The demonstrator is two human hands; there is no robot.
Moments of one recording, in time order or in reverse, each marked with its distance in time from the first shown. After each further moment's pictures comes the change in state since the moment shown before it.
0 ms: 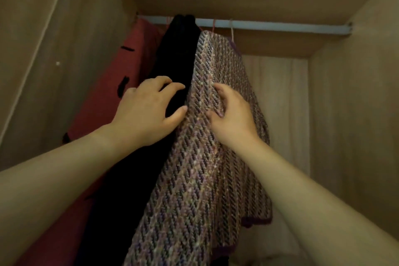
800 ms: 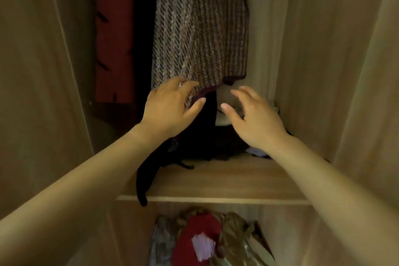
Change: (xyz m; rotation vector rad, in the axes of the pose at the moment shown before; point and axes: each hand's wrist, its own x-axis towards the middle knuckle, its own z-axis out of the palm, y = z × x) left_hand -0.250 0.123 -0.104 -0.259 -0.459 -0.042; right_hand -0.314 -0.105 -0.121 -0.318 -0.437 0.326
